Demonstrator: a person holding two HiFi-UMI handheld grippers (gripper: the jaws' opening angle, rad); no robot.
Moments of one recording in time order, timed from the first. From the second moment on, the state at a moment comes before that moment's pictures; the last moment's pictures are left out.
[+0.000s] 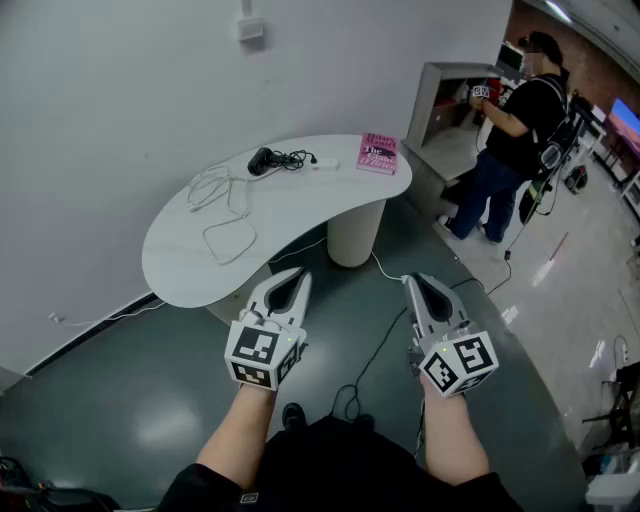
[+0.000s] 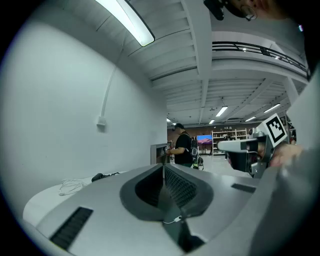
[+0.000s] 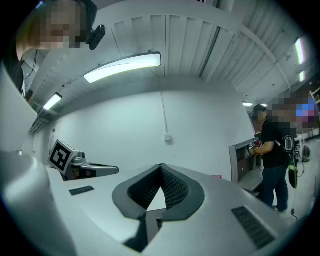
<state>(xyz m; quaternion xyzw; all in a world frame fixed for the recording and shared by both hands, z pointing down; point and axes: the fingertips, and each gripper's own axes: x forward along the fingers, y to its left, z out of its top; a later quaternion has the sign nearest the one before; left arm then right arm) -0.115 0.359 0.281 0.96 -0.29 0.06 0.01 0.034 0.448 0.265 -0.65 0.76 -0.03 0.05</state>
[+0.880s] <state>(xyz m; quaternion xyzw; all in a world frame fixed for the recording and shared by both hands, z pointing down) -0.036 0.423 0.298 0.95 -0.30 0.07 0.01 0.098 0.500 0.278 -0.61 0.78 -0.06 0.08</state>
